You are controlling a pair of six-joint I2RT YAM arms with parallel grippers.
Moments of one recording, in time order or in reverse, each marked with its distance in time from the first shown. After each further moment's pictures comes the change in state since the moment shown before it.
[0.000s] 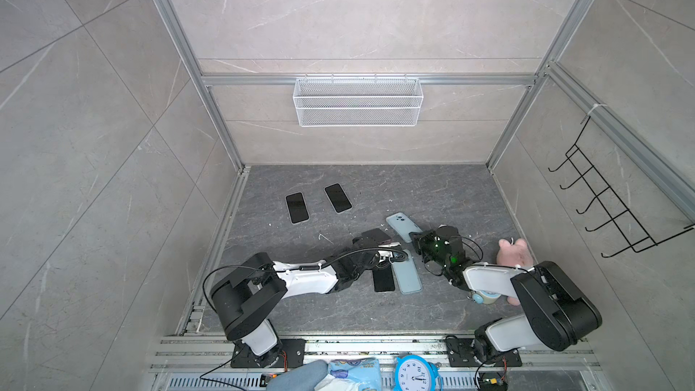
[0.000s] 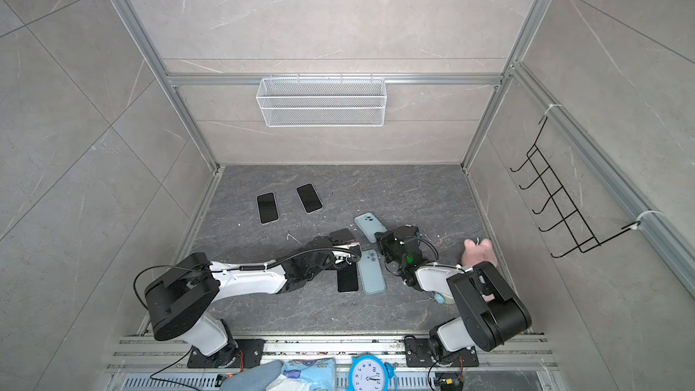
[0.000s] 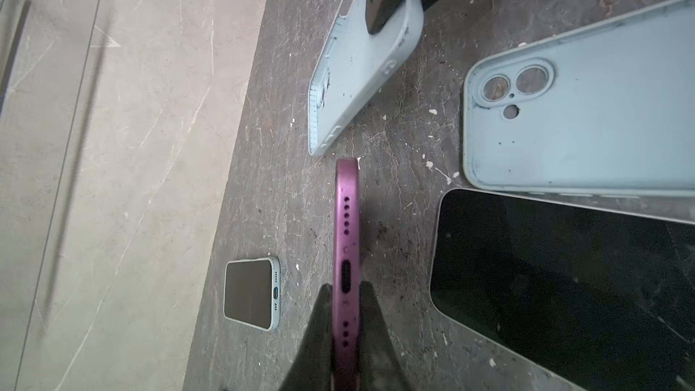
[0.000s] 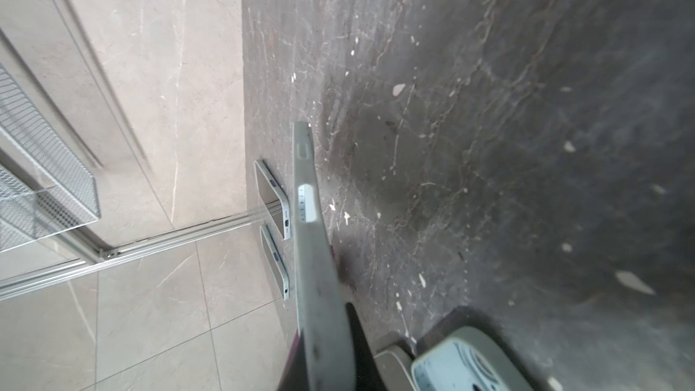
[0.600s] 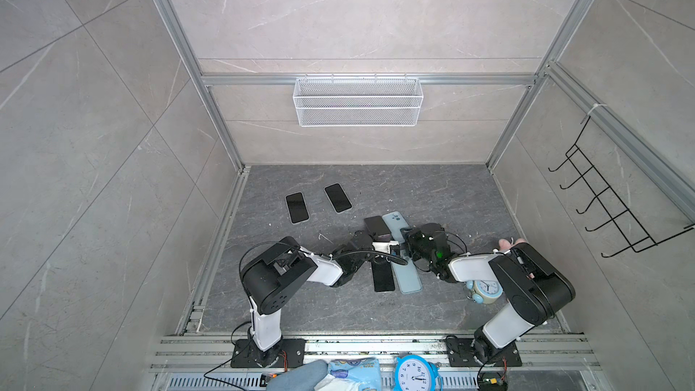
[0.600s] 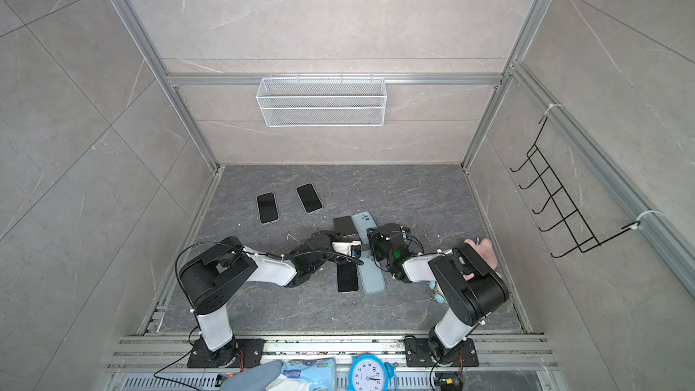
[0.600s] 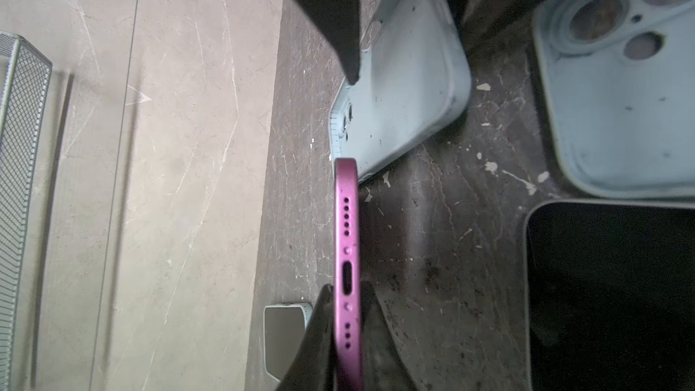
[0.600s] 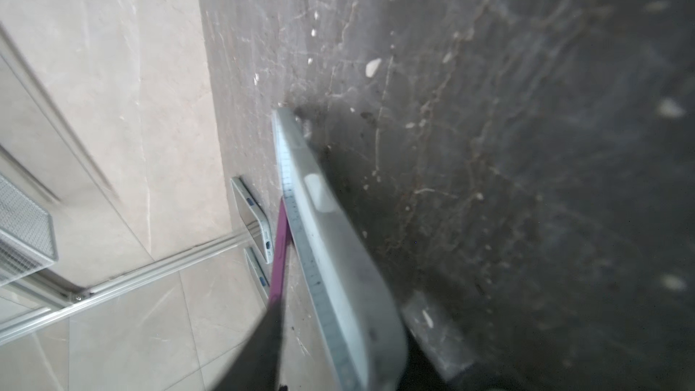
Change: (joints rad) left arm 0.088 0.208 -0.029 0.354 0.105 0.258; right arm 0.070 0.152 0.094 -0.012 0.084 0.085
